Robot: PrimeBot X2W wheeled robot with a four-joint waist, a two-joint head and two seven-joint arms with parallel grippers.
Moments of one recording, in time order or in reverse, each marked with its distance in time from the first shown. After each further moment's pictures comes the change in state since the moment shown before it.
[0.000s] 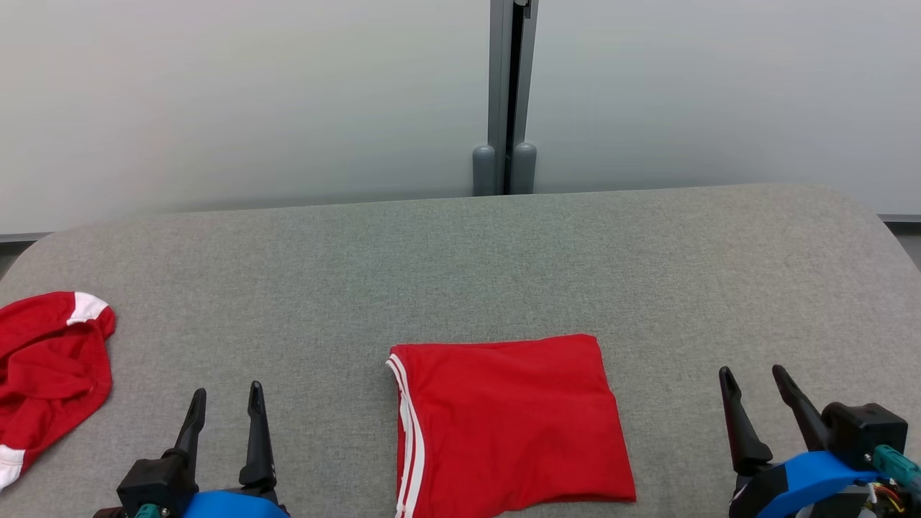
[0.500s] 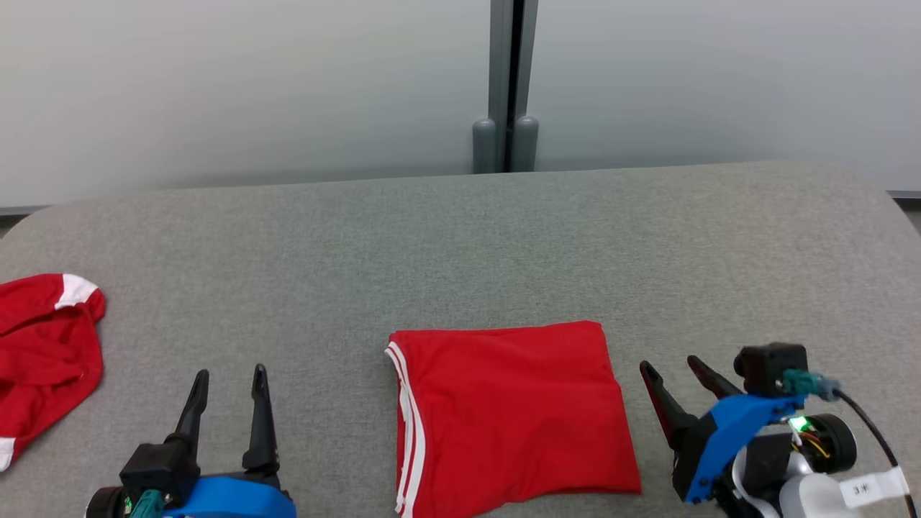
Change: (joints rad) left arm -0.017 0.018 -0.013 -0.020 0.012 0.014 0.002; right arm -0.125 0.002 0.125 0.056 0.057 0.000 0.279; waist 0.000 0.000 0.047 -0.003
